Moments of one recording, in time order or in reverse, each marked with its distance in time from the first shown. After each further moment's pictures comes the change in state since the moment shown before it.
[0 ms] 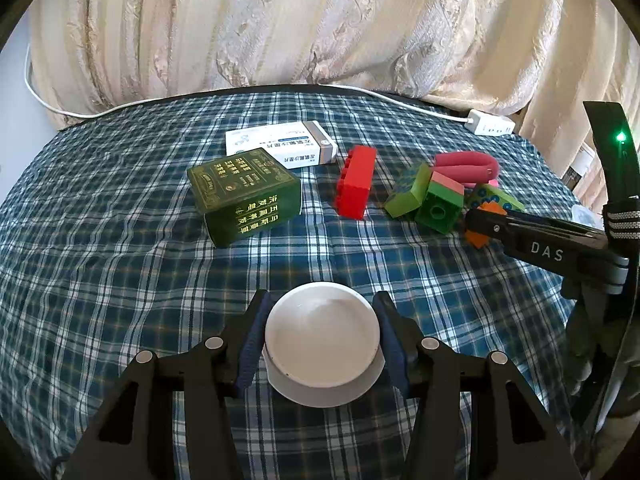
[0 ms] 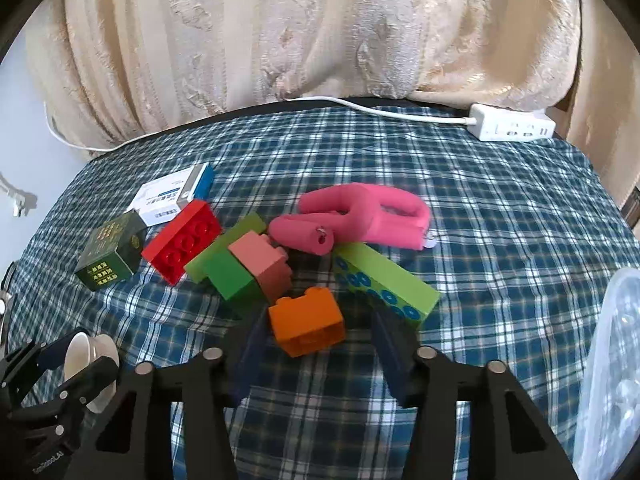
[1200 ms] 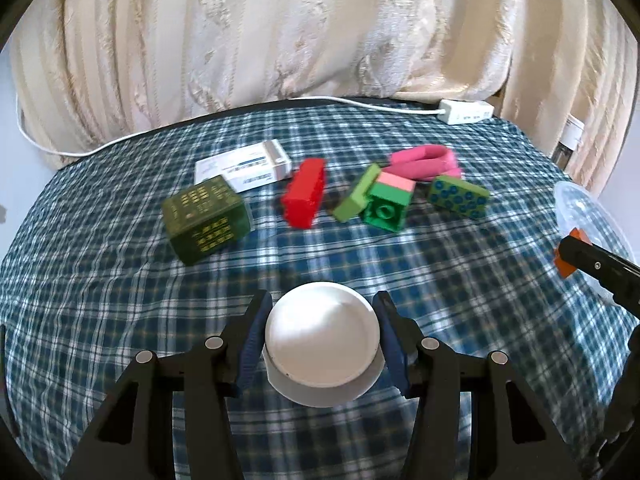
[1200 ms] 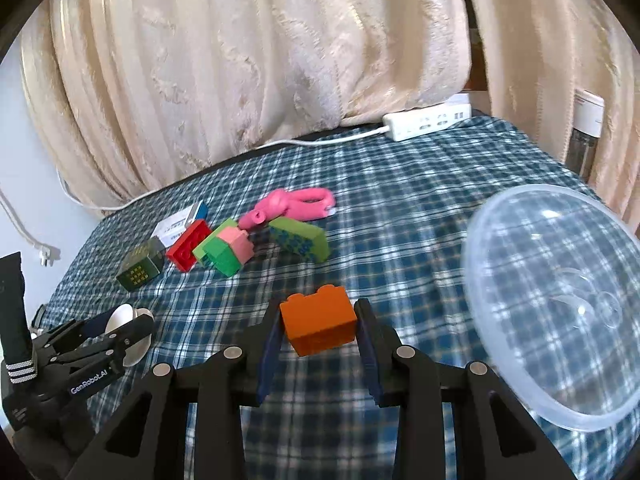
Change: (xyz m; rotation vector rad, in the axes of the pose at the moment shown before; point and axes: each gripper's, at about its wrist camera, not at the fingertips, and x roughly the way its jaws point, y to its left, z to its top) left arm -0.016 -0.044 0.000 0.124 -0.034 0.026; right arm -0.107 -0.067 -0.073 0.207 -0.180 0.011
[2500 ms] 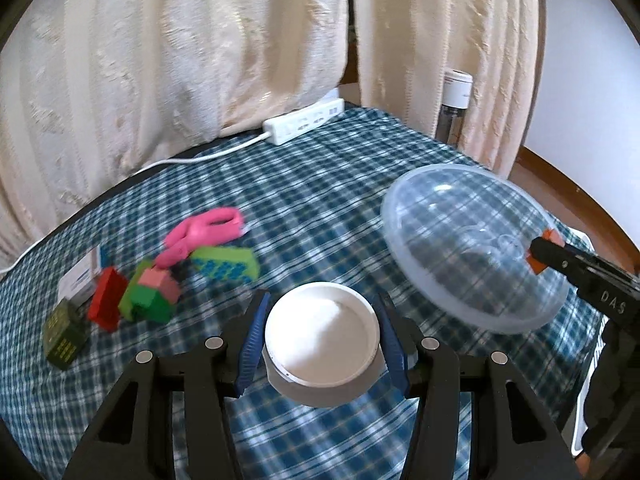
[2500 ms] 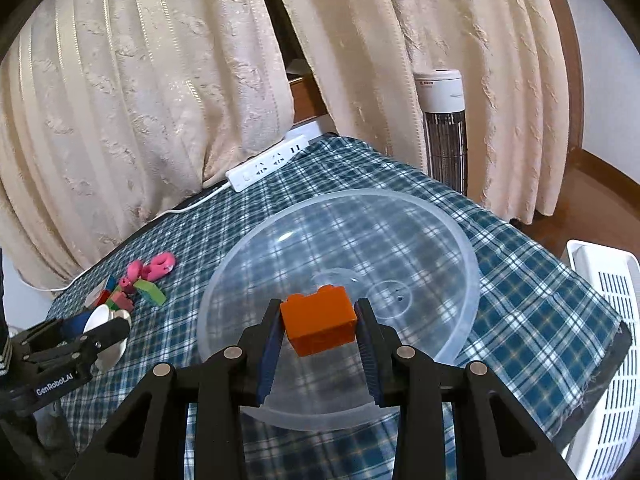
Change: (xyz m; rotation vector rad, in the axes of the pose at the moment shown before) left arm -0.007 -0.191 0.046 0.303 -0.024 -0.212; right arm -0.079 -0.157 -0.014 0.226 -0.128 -0.200
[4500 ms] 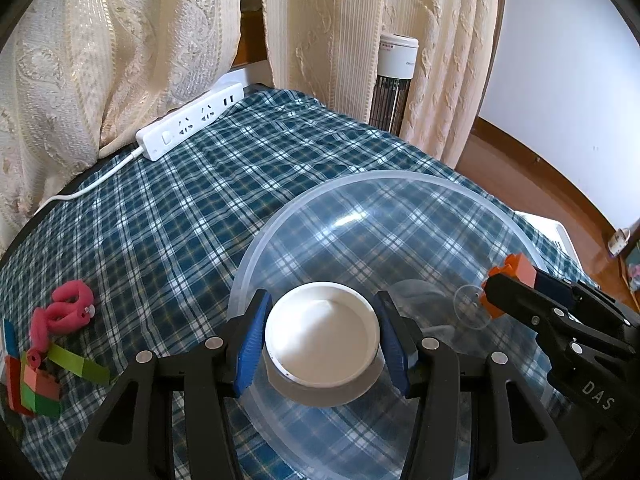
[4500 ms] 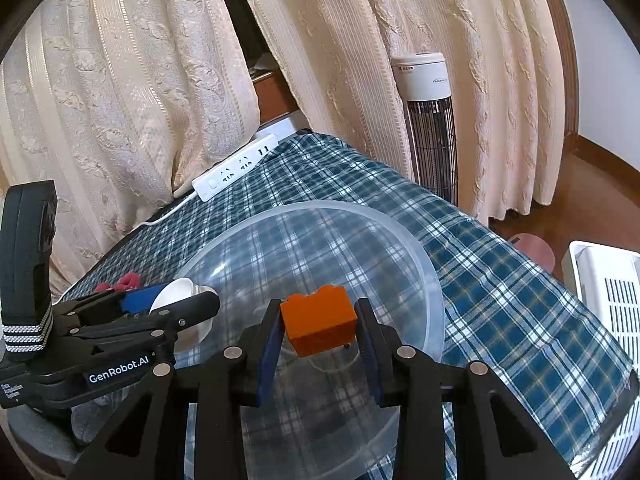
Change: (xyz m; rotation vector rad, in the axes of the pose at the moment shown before) left arm 0.099 -0.084 0.057 0.087 0.091 -0.167; right arm 0.037 -0.040 0.020 0.041 0.029 -0.006
